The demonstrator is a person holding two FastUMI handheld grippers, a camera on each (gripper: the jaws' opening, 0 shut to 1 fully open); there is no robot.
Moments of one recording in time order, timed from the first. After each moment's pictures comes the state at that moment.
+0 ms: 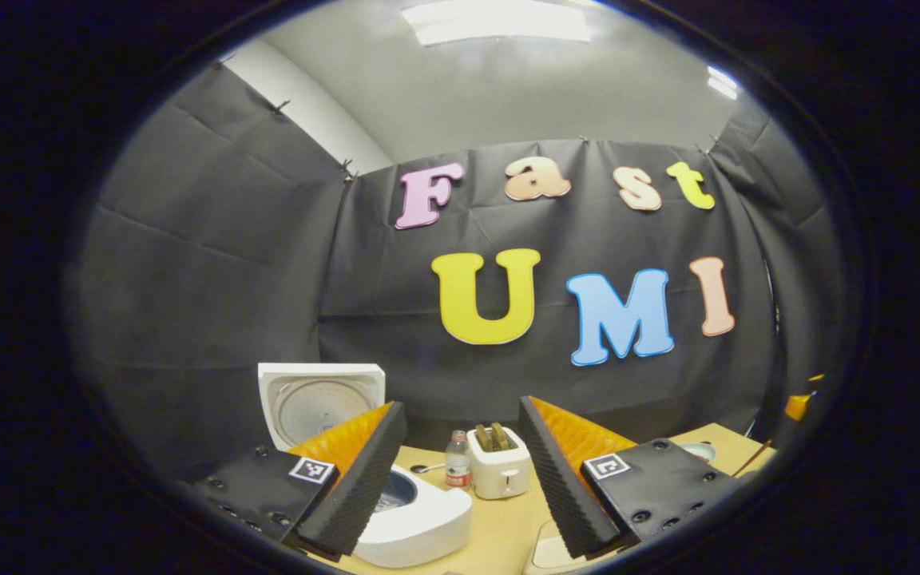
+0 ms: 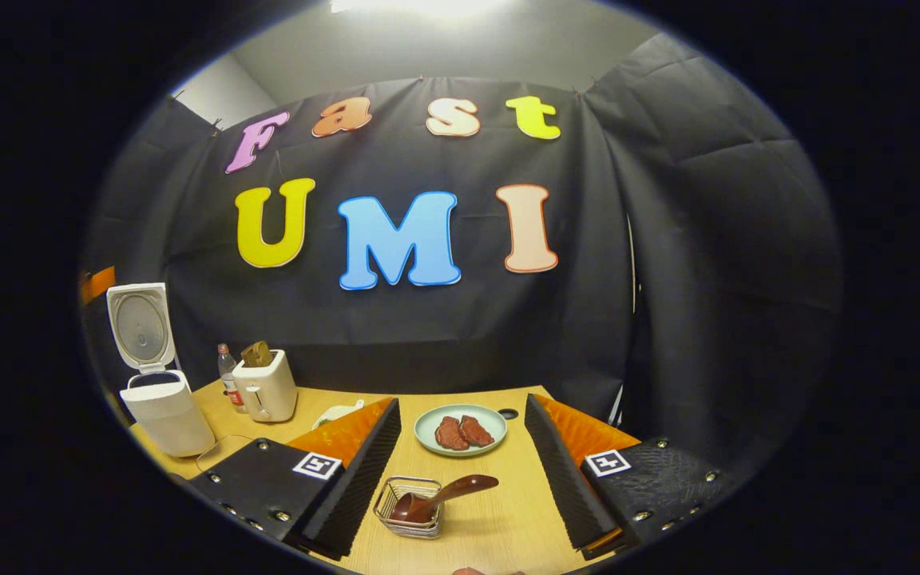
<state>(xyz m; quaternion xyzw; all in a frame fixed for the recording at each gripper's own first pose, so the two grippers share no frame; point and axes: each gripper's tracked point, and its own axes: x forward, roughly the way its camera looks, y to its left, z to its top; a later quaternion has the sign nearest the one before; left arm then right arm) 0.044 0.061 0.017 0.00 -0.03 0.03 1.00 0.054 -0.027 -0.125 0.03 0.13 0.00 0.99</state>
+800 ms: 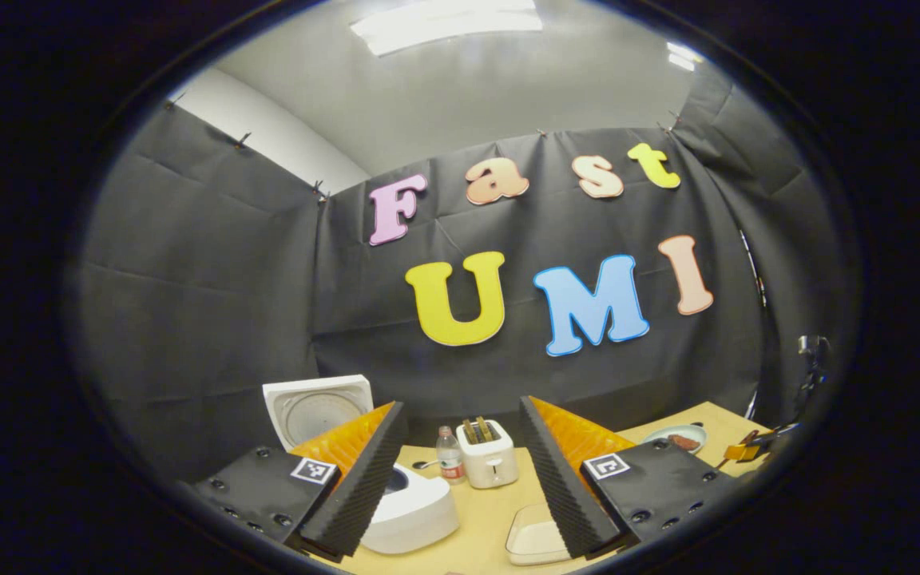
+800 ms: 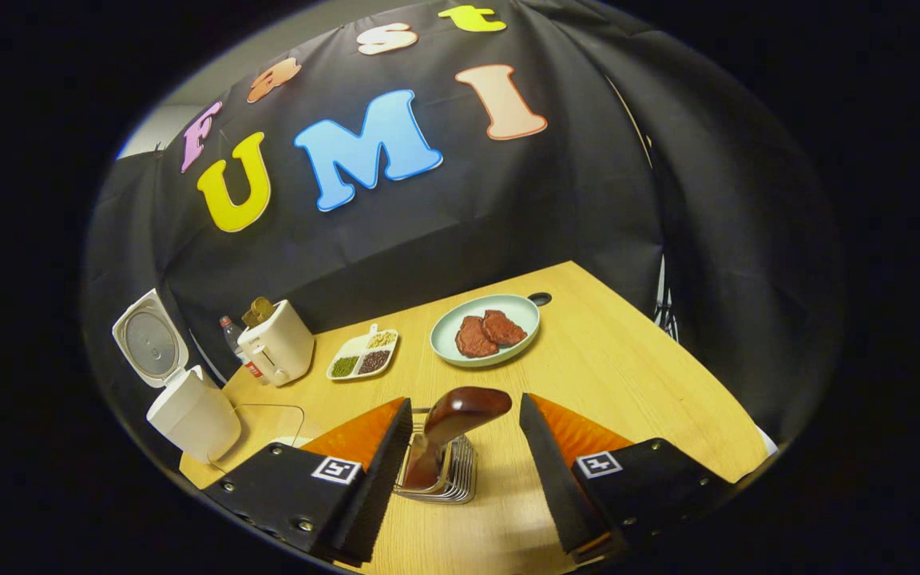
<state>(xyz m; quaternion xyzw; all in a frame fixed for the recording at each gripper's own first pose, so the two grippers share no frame) -0.002 -0.002 0.035 0.07 -0.02 0.04 1.00 0.061 -0.013 -0.266 0.15 0.31 0.05 0.94</state>
